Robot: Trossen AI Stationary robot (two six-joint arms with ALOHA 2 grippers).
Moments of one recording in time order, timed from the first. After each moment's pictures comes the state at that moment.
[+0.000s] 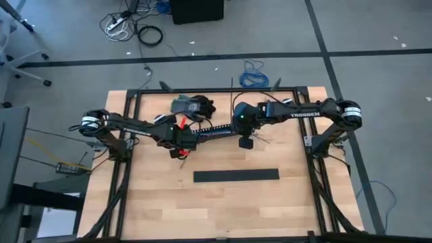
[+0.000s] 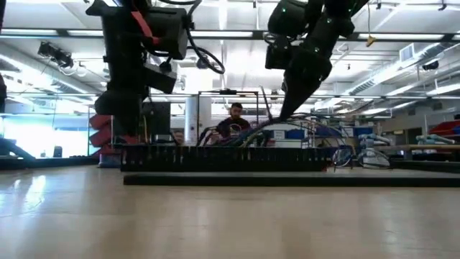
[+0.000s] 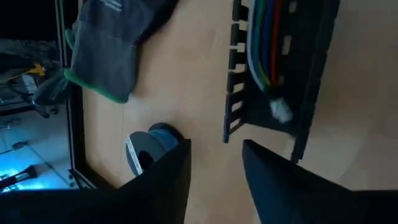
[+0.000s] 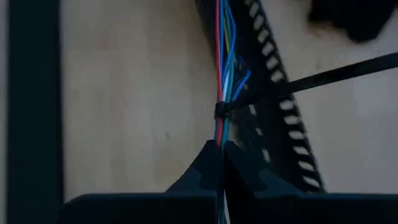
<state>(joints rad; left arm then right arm) -0.01 1.60 1.04 -1.05 -0.57 -0.27 -0.23 1.57 1.11 -0.58 -0.02 -0.13</state>
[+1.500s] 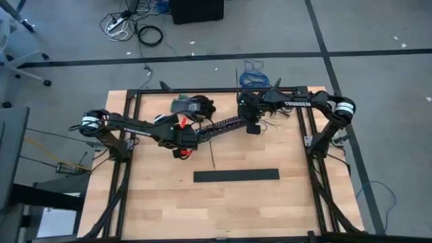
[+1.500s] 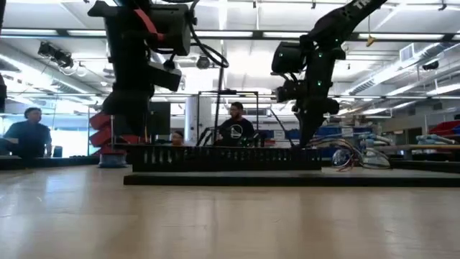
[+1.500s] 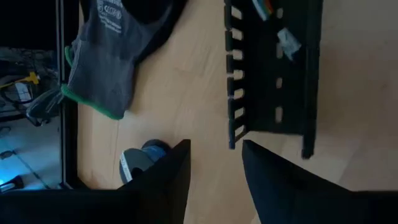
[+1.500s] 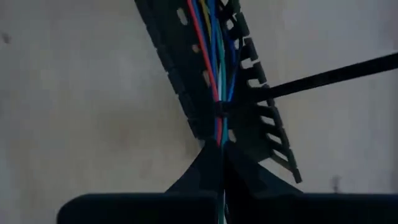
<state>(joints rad) -0.01 1.60 1.04 -0.99 -0.56 -0.26 -0.45 1.68 1.12 -0.67 0.09 -0.44</state>
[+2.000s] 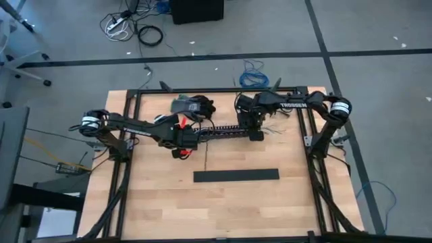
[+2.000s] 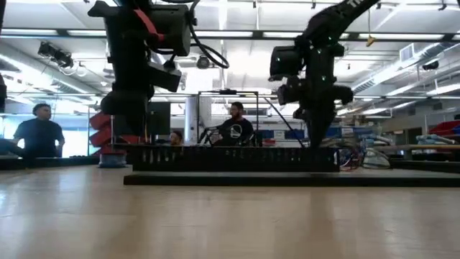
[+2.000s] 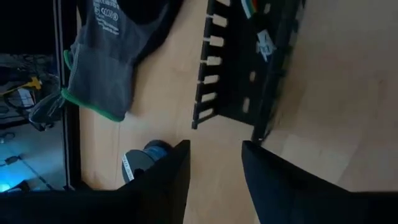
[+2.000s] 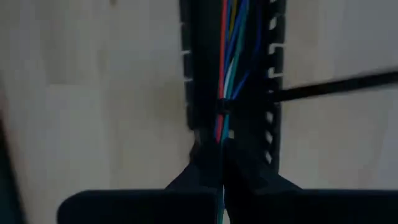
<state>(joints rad) -0.01 1.60 1.04 -0.99 -0.56 -0.22 -0.38 1.72 1.21 -0.92 -0.07 -0.42</state>
